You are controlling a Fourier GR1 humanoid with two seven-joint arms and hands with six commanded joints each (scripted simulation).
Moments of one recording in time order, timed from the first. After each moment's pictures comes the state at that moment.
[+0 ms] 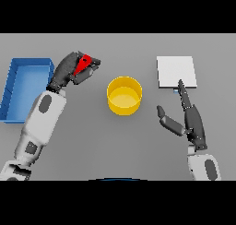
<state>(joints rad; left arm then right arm) -0.64 0.16 -0.12 -1.04 -0.36 -0.04 -0.04 0.07 -0.07 0.12 -1.69 0.24 -0.04 -0.11</state>
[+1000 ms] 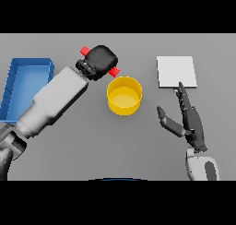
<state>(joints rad) -1.02 0.27 -0.66 -0.87 -1.00 -0.33 -0.03 0.09 -0.04 0.11 -1.71 0.17 -0.01 -0.05</state>
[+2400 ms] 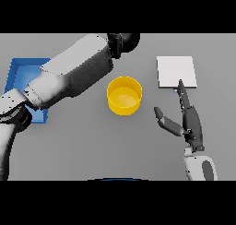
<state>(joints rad) -1.48 0.26 -1.05 -0.70 -1.46 -0.27 -0.31 0.08 -0.03 0.12 -1.71 0.23 -0.06 -0.10</state>
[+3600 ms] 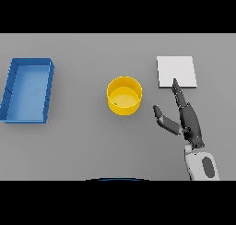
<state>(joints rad) -1.21 0.60 0.05 -0.28 -0.50 0.00 0.22 0.04 -0.06 0.13 -1.67 0.21 -0.01 -0.13</state>
